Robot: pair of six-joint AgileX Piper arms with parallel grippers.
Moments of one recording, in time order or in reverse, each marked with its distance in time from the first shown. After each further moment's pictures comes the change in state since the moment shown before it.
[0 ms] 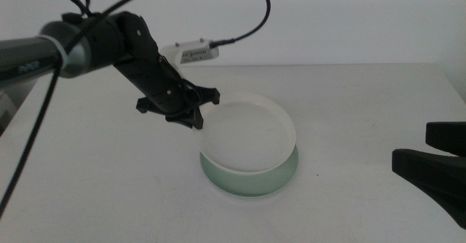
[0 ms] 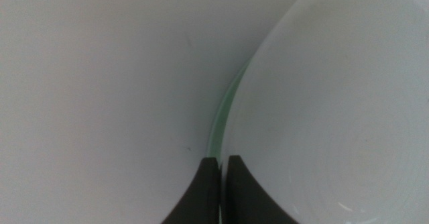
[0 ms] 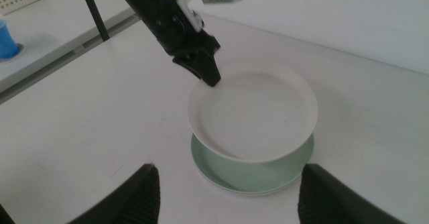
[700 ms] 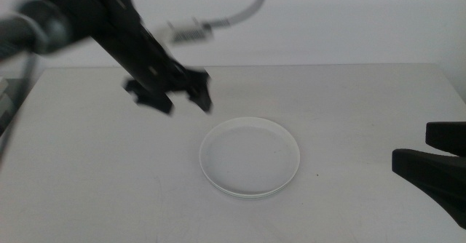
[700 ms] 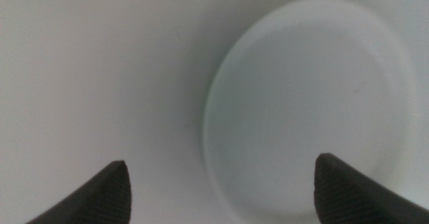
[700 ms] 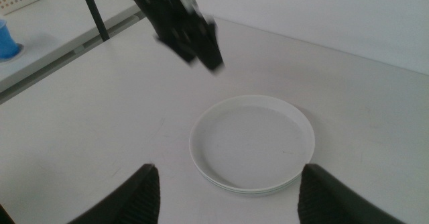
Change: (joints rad) left arm 0.046 -0.039 -0.102 -0.001 0.180 0.074; right arm 0.000 0.000 0.000 0.000 0.000 0.000
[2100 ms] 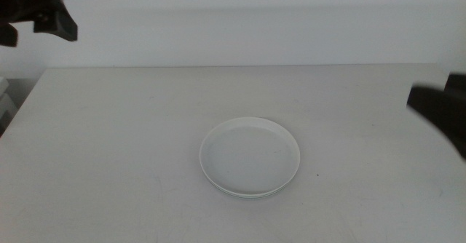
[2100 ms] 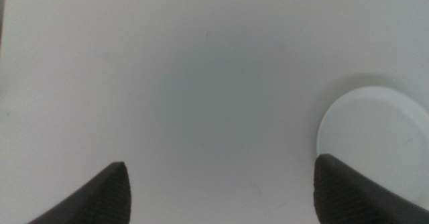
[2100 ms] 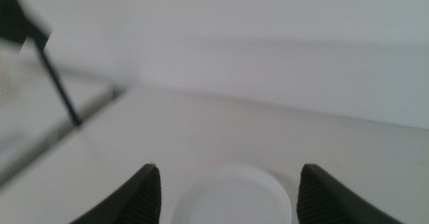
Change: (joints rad) left arm 0.239 -0.569 0.099 0.254 0.095 -0.127; right arm 0.000 0.023 -0.006 0.094 -0.230 0.025
